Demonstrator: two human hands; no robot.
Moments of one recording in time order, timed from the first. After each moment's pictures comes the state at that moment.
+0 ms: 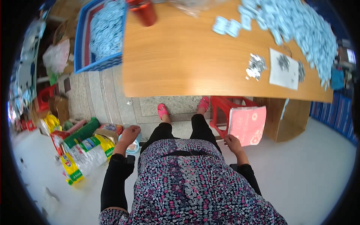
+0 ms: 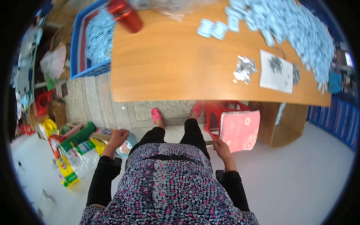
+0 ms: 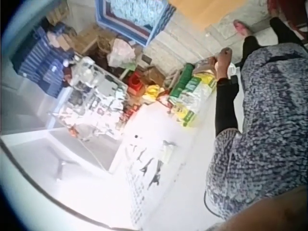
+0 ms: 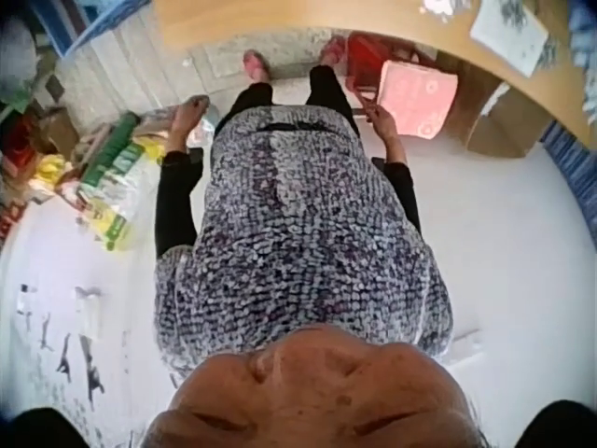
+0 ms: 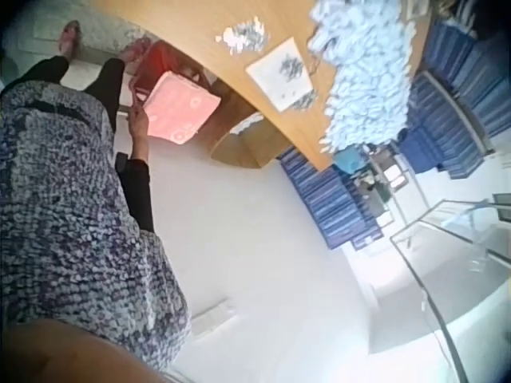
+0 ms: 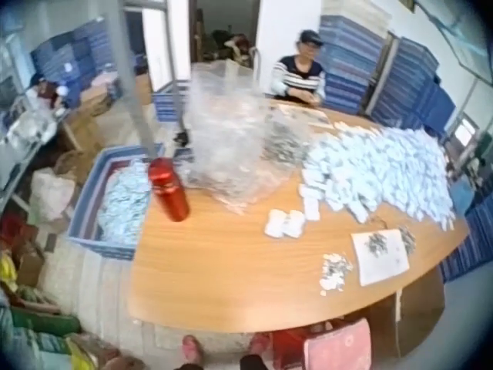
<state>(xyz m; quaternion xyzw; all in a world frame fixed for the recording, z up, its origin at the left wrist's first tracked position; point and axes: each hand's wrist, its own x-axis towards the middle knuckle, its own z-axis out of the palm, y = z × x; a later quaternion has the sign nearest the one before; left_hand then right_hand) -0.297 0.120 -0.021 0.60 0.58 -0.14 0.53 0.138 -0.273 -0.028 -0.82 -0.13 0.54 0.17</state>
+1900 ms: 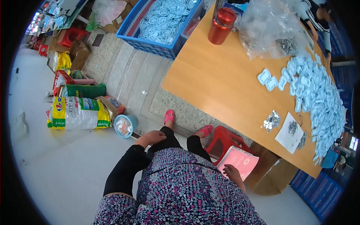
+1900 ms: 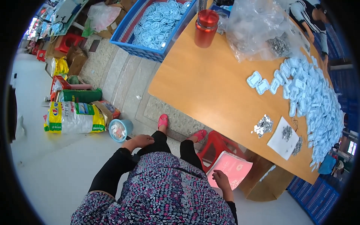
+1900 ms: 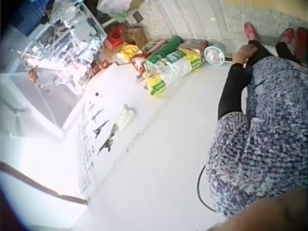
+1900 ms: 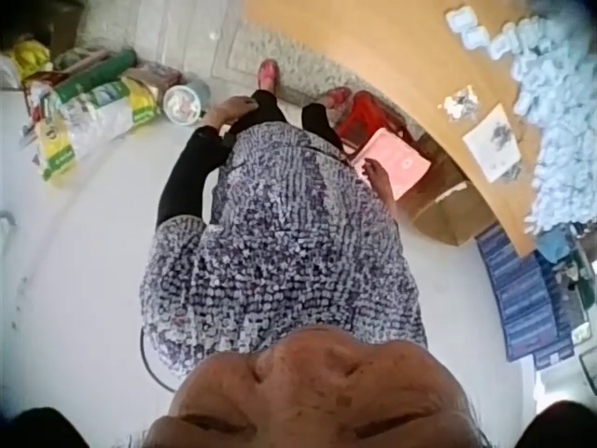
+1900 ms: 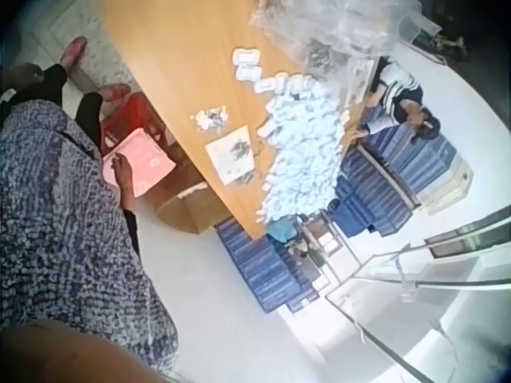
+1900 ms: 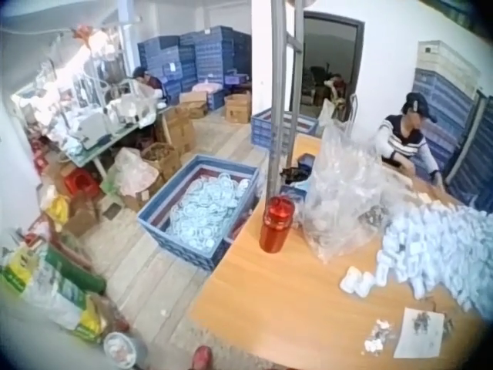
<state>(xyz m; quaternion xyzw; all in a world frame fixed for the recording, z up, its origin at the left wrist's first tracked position) -0.244 0.044 -0.015 0.58 0.52 -0.28 0.57 0.198 -0.232 0.027 -0.73 -0.21 0.64 0.10</state>
